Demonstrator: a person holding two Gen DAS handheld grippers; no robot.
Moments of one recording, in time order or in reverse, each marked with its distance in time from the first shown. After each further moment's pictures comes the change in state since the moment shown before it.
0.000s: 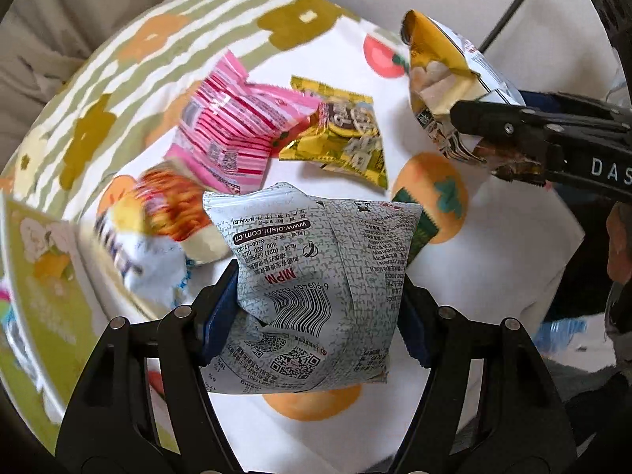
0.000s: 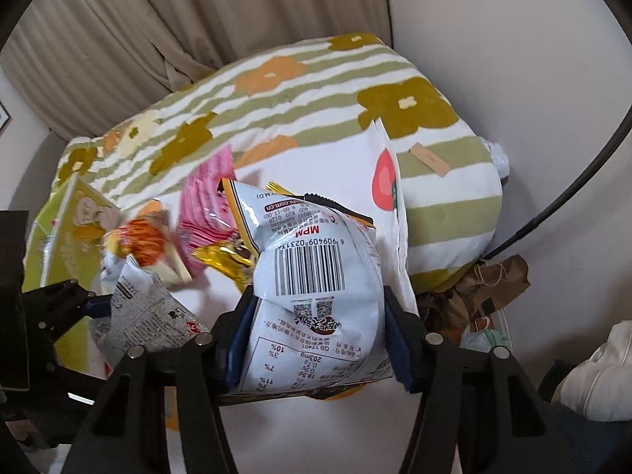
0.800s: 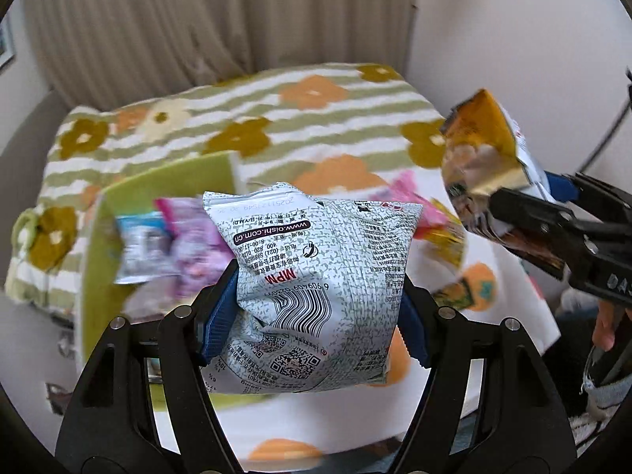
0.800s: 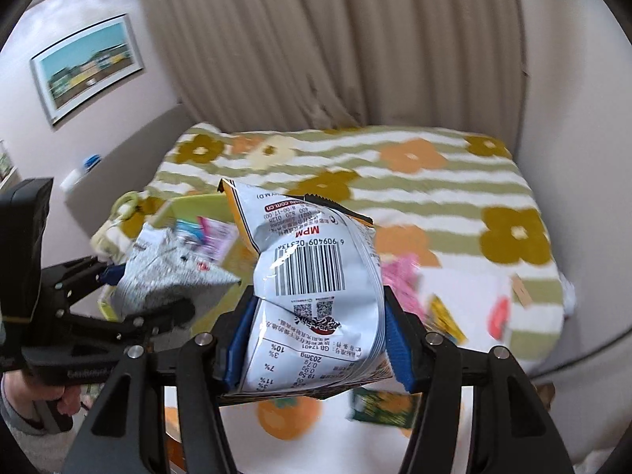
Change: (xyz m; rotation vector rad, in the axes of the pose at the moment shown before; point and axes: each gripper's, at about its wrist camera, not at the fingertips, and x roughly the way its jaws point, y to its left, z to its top) left arm -0.186 0.094 -0.084 -0.441 -0.320 0.263; right arm -0.102 0.146 0.022 -0.396 -0.207 0.304
